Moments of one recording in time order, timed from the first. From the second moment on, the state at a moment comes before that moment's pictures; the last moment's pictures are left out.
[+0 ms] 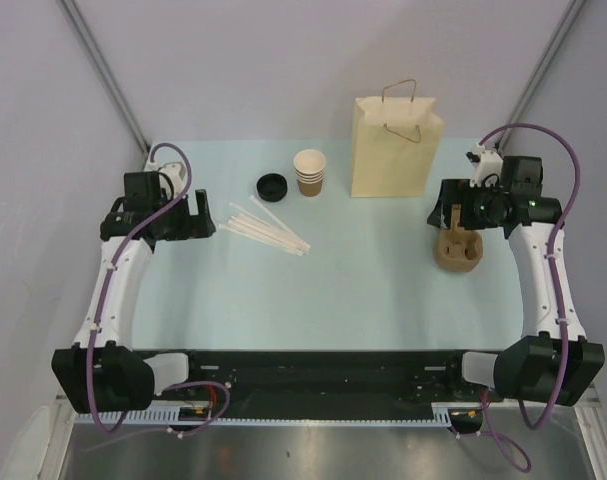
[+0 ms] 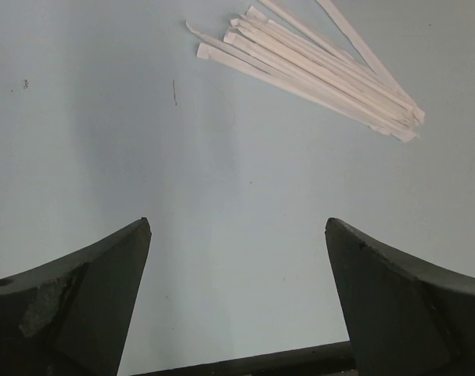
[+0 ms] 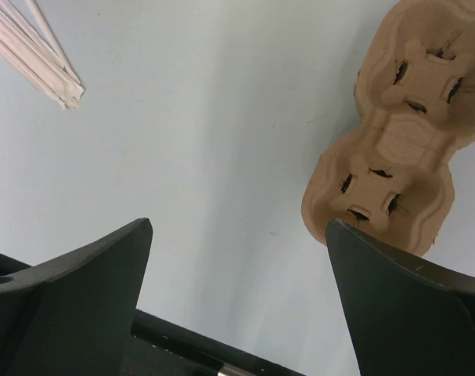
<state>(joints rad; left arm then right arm) 0.06 1.20 1.16 -0.79 0.19 -0.04 -0.13 1.26 1.30 -0.87 -0.44 -0.09</state>
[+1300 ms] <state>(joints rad) -0.38 2.24 2.32 -0.66 0.07 -0.07 -0.13 1.33 1.30 -0.91 -0.41 -0.09</state>
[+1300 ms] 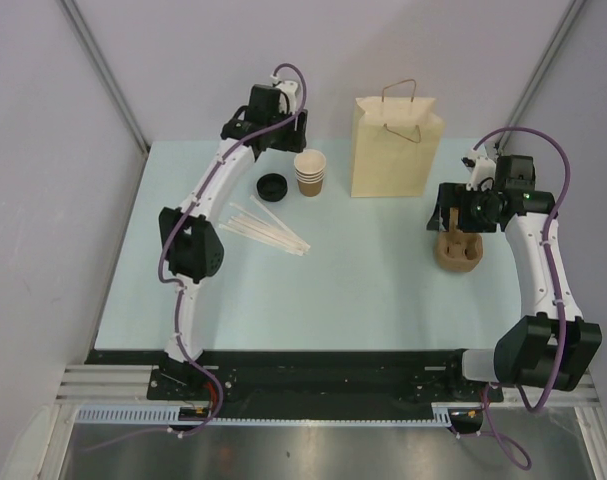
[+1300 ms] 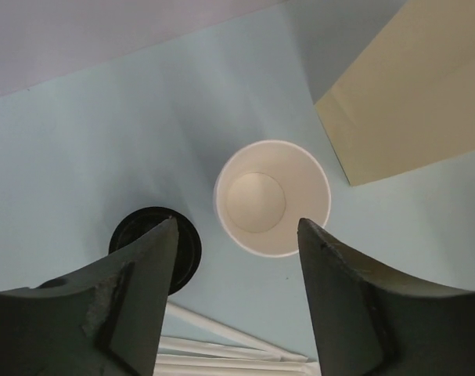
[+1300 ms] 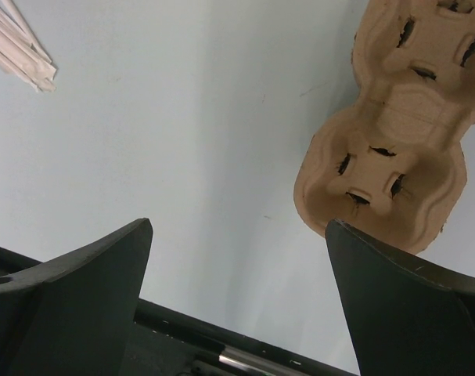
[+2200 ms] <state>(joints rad) -0.39 2.35 2.31 -0.65 0.08 -0.09 -0.15 1.38 1.30 -0.91 -0.43 -0.09</state>
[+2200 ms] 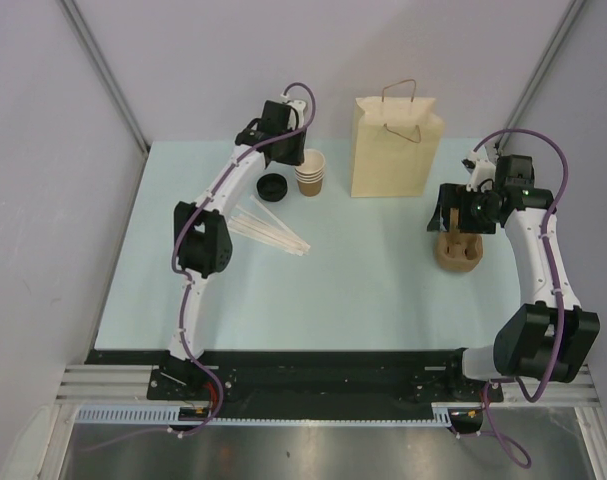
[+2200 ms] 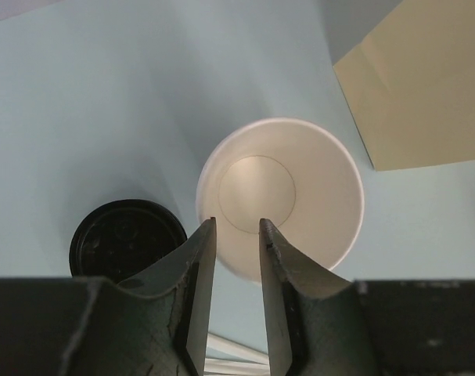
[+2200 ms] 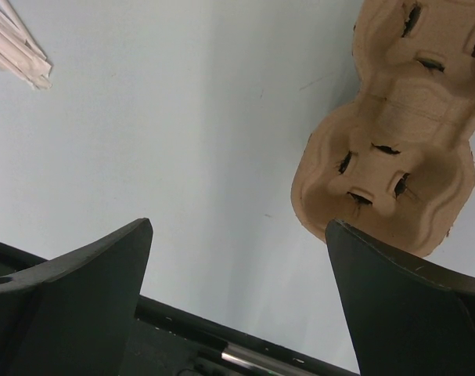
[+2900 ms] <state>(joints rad) -0.39 2.36 2.30 -0.61 0.03 -0.09 -0.16 1.39 1.30 -0.92 -0.44 -0.09</state>
